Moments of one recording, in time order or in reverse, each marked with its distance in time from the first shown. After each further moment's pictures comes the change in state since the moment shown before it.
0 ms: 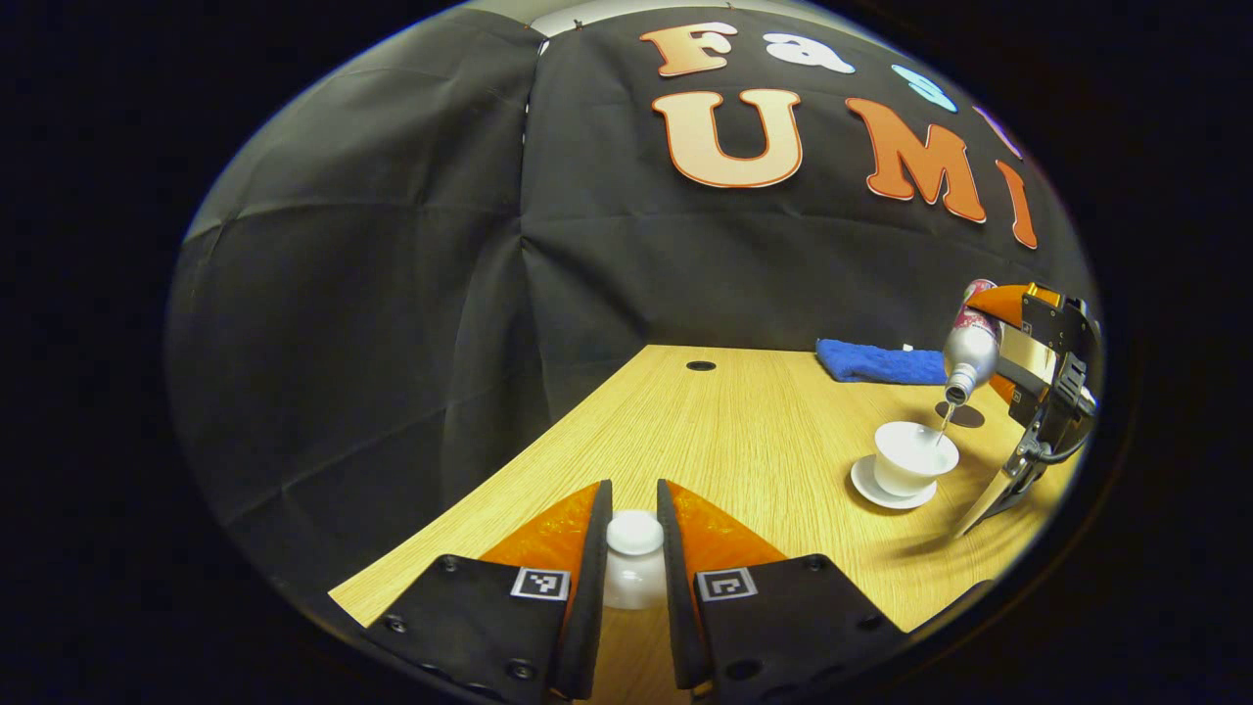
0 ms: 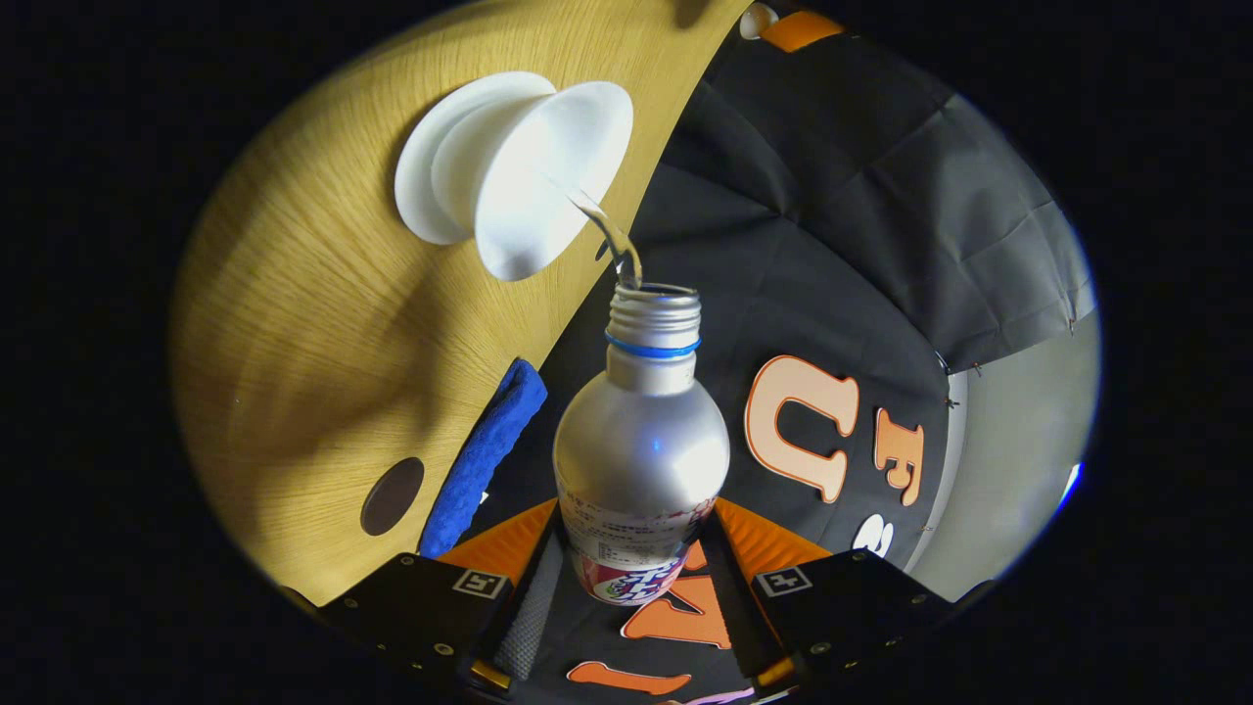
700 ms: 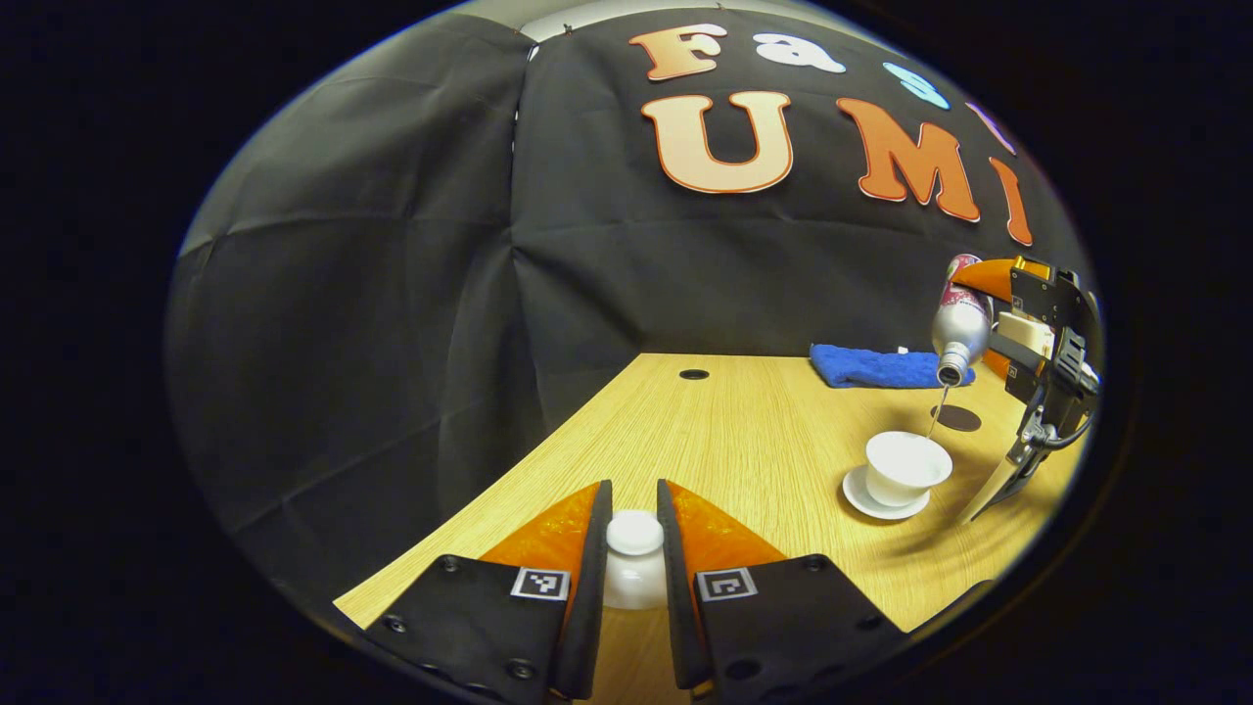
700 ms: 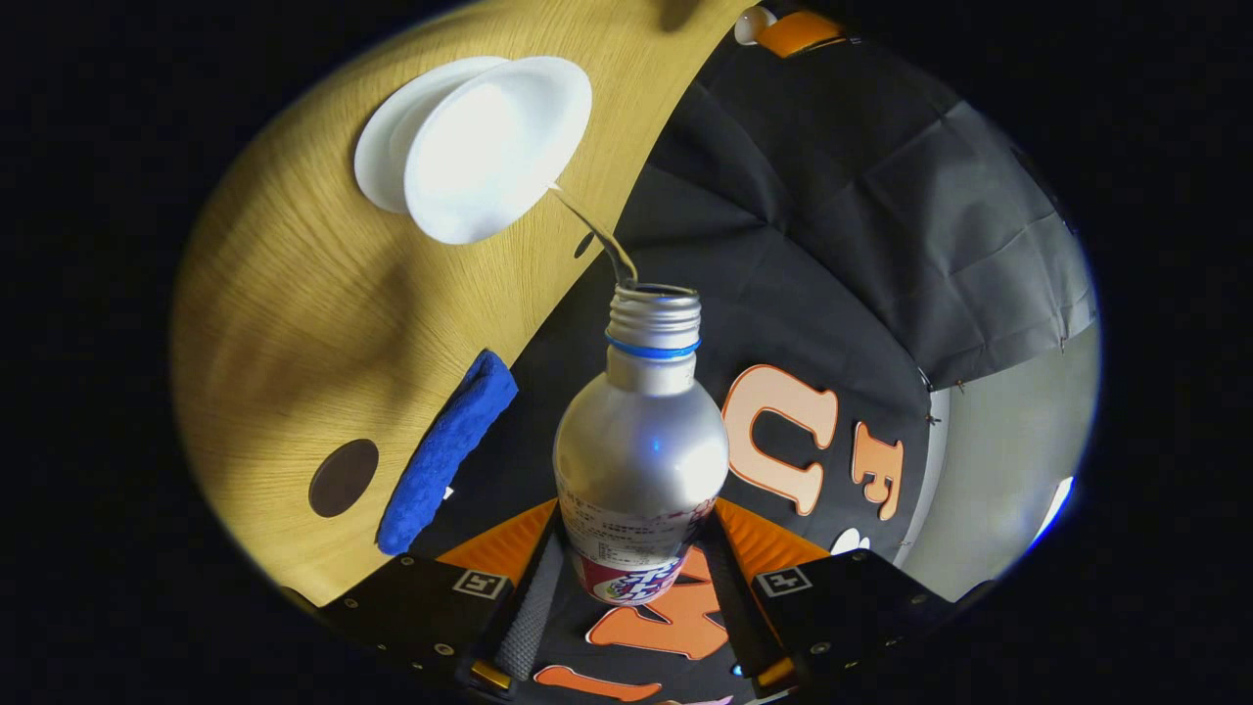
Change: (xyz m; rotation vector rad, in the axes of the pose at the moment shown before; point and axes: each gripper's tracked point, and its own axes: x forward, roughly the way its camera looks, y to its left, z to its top) left arm 0.004 -0.007 0.013 0.022 -0.020 -0.013; right arm 0.014 -0.023 -0.006 -0.053 -0.050 -0.043
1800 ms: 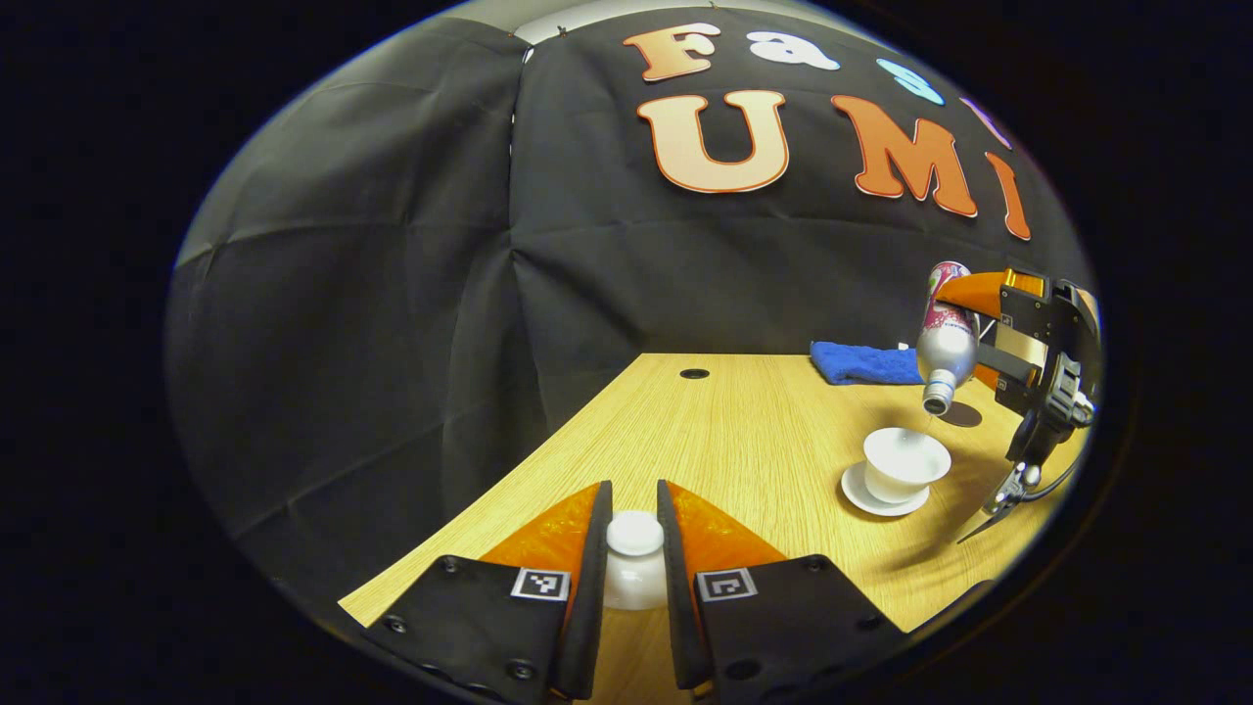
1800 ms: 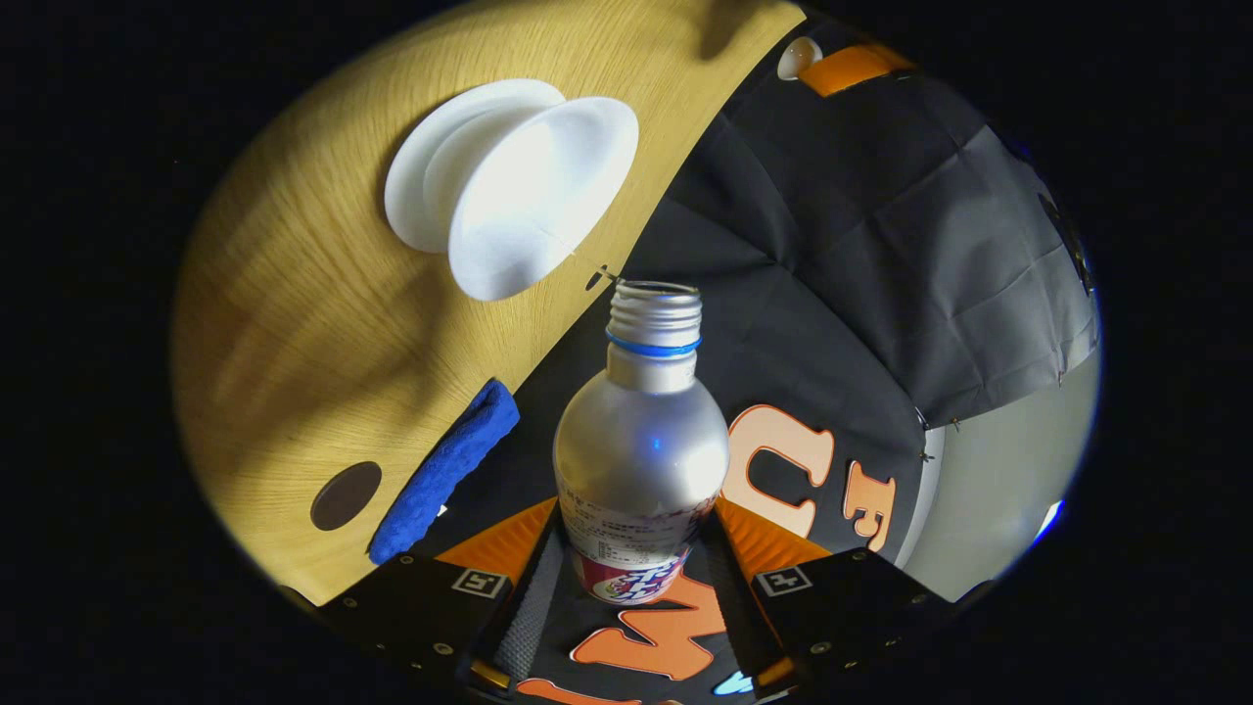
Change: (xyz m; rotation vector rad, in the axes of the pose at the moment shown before) left arm -0.003 -0.001 0.000 0.009 -0.007 0.000; right arm 0.002 0.011 0.031 -0.041 -0.076 -0.010
